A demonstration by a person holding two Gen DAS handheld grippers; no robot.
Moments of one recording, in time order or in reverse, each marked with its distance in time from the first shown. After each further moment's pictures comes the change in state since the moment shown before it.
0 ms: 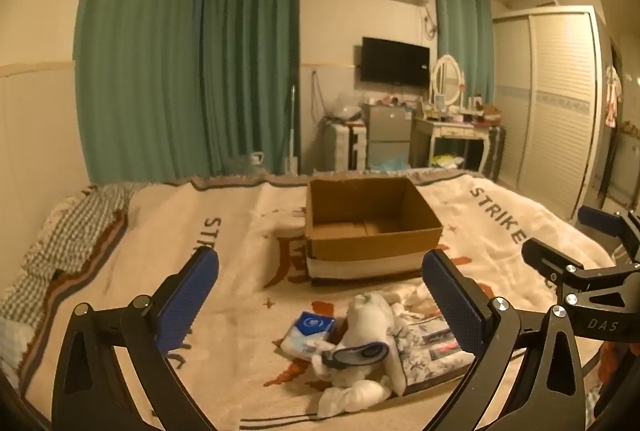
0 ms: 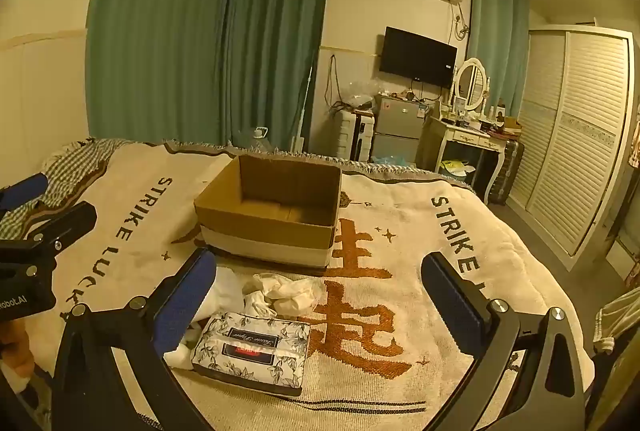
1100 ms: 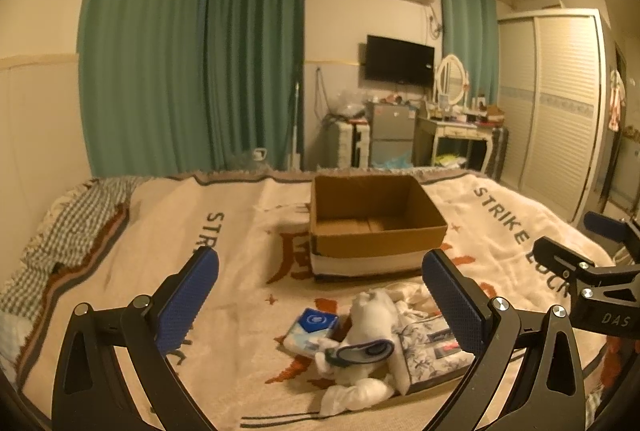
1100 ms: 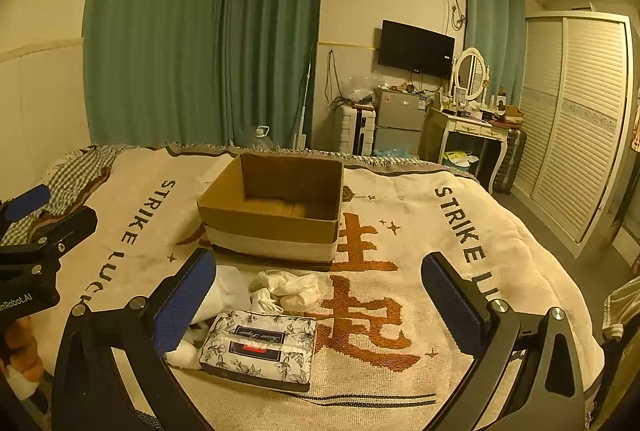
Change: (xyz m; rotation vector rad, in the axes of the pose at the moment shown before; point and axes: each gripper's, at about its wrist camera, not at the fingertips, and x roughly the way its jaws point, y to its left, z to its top) left arm 0.006 0.001 -0.006 -0.010 0.008 0.010; right arm 0.000 -0.001 0.002 0.045 0.016 0.016
